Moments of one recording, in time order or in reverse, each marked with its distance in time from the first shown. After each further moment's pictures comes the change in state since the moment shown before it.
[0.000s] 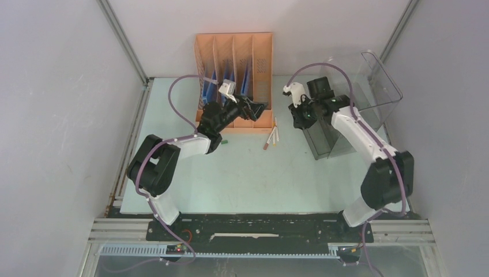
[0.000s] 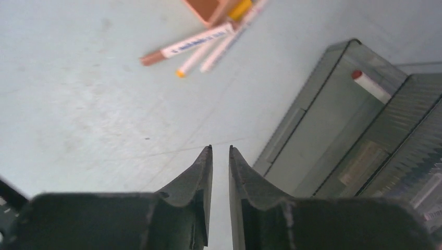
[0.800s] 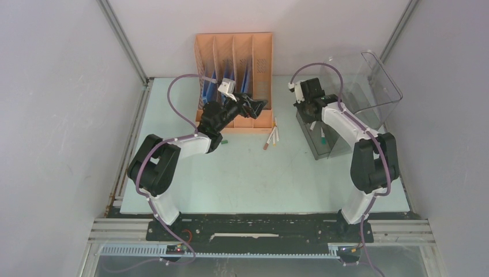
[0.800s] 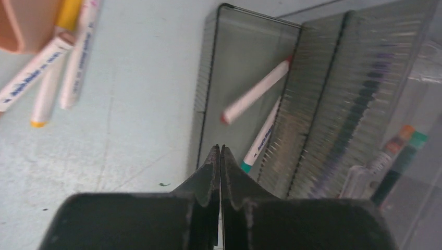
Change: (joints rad) left arm -0.002 0.000 0.000 0.011 -0.047 0.024; right arm -0.016 0.137 0.020 0.130 0.370 0.129
